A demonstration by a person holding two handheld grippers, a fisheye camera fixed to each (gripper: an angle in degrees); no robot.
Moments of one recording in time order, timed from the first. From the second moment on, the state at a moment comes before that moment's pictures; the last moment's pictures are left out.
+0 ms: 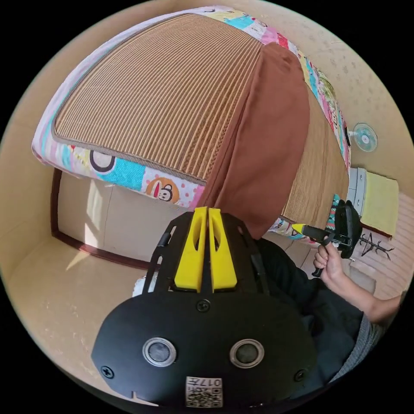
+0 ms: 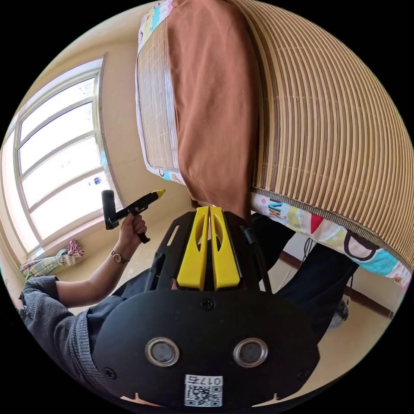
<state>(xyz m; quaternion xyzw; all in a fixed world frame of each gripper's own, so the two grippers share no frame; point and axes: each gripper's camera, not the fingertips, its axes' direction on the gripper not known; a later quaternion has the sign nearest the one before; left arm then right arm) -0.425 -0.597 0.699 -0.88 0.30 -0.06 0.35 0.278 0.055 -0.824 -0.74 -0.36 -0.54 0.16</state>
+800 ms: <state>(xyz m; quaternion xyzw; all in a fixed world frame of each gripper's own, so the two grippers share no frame) -0.329 -0.582 0.696 -0.85 0.43 -0.09 0.29 0.218 0.058 -0.848 -0.73 -0.37 -0.55 0.16</state>
